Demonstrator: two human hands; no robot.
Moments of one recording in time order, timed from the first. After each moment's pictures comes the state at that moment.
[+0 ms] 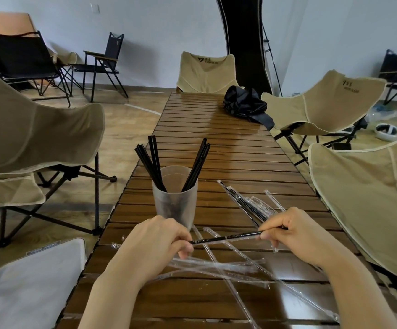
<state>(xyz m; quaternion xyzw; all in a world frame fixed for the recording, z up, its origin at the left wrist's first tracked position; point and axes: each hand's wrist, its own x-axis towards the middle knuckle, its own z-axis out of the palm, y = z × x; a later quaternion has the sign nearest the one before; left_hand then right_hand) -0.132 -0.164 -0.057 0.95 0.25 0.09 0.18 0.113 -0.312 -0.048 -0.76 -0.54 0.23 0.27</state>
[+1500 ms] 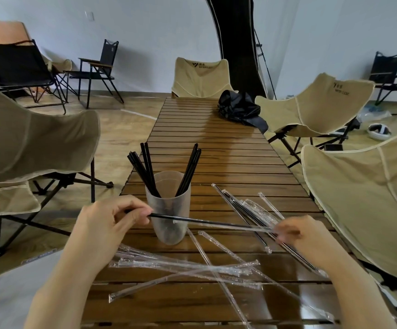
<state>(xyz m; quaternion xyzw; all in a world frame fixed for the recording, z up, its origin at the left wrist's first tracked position) -0.174 -0.156 -0.016 0.85 0.34 0.32 0.25 0.137 -0.331 -0.062 -0.86 -0.43 0.17 0.21</state>
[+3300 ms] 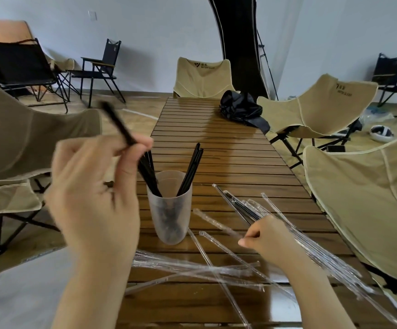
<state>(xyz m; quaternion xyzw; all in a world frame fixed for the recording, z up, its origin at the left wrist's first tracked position) -0.149 -0.186 0.036 0.72 0.28 0.63 0.05 0.083 -0.287 -0.065 -0.86 -0.44 0.20 0.18</state>
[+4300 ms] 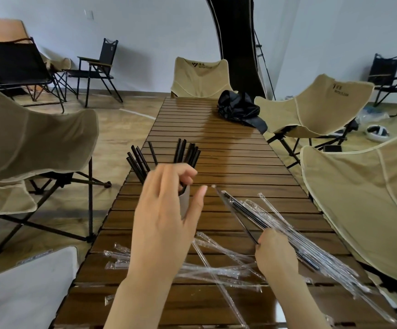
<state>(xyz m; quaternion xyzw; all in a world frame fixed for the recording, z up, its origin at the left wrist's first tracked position) -0.097 -0.203 -0.009 0.81 0.28 0.50 0.12 0.082 -0.293 -0.106 -0.94 -0.31 0.06 0.14</state>
